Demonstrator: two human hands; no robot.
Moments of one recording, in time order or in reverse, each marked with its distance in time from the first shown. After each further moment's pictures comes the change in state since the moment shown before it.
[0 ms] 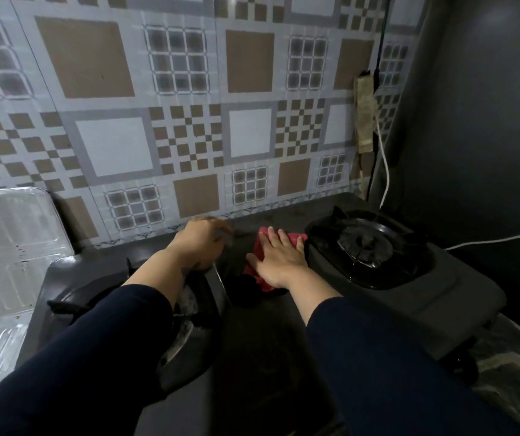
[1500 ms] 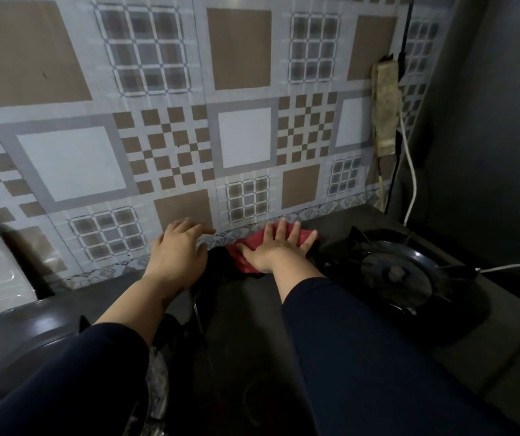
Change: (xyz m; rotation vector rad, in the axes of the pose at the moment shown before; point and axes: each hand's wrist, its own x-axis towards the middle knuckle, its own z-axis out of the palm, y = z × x) left_hand 0.068 -0.031 0.020 0.047 0.219 -0.085; right_hand 0.113 0.005 -0.024 -0.030 -0.157 0.291
